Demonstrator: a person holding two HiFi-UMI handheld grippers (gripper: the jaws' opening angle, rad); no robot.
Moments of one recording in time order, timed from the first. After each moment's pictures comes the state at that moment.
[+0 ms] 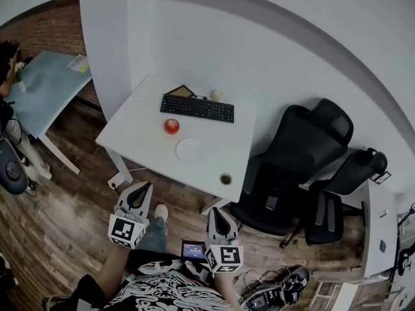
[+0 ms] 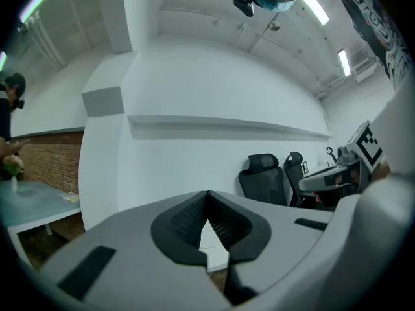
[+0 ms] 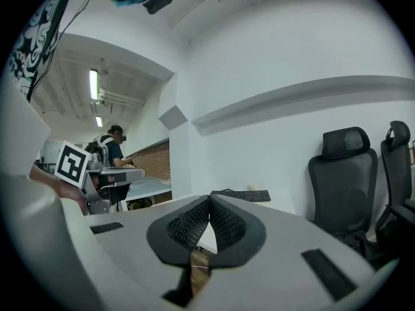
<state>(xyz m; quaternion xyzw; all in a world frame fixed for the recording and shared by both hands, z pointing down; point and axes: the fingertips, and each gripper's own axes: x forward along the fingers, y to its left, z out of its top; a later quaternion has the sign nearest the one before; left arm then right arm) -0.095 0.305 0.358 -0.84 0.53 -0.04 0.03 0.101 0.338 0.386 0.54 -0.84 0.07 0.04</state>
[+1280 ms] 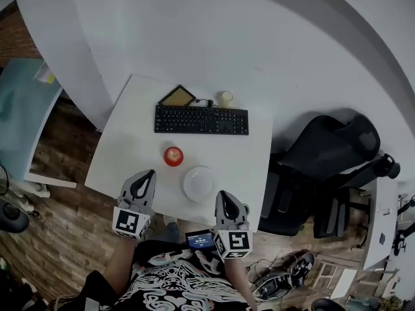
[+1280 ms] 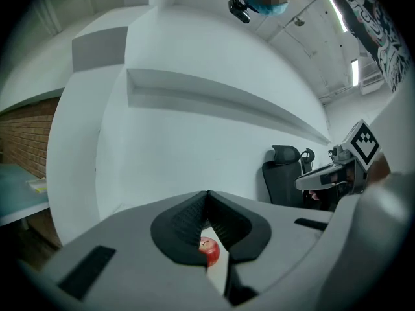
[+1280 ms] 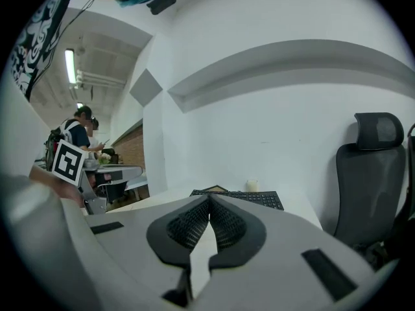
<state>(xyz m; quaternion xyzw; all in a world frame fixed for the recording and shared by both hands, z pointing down) -0.166 -0.007 0.408 -0.87 0.49 -0.05 -0.03 0.031 0.037 0.420 0.57 -0.81 0.11 0.10</state>
